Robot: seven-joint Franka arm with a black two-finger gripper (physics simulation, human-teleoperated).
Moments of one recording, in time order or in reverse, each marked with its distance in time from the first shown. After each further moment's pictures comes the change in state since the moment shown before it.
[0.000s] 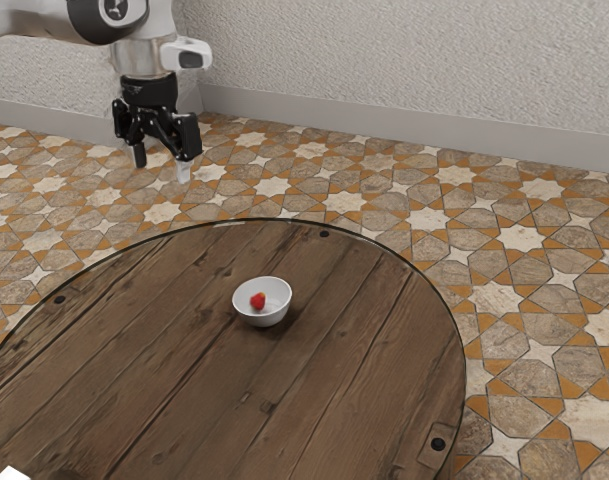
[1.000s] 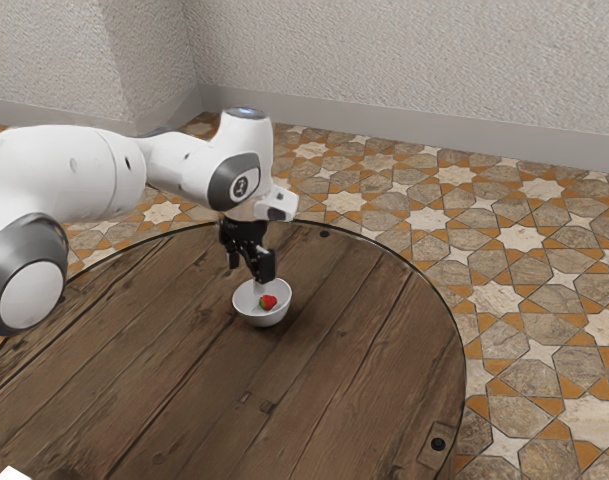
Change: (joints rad) arm 0.026 0.448 -0.037 -0.133 -0.067 0.564 0.332
